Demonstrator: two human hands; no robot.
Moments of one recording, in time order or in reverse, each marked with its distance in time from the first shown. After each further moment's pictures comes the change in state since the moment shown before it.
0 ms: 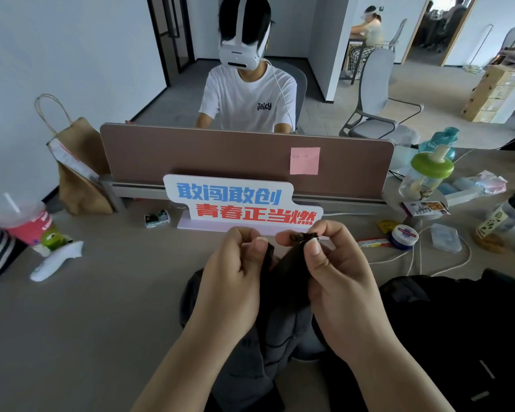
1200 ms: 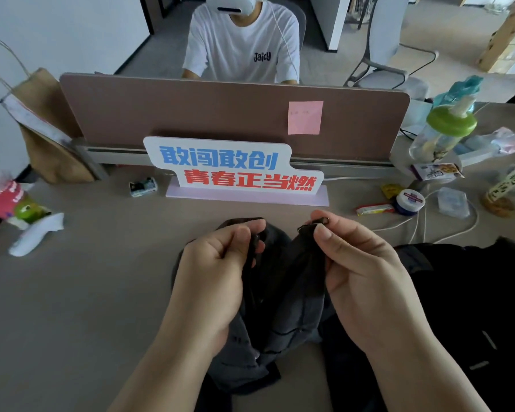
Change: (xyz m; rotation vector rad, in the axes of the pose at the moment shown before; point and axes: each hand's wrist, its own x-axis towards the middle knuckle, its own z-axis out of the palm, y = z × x) left_hand 0.004 -0.019 0.011 -0.305 0.022 -0.429; right_hand 0.007 -0.007 -0.018 0.090 0.312 0.210
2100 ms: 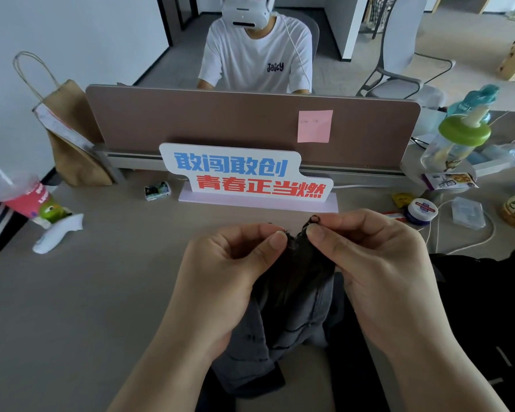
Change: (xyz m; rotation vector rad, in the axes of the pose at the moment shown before) left_hand -0.020 0.029 0.003 -0.154 -0.102 0.019; right_hand -0.008 -0.020 0.010 -0.513 -0.014 -0.247
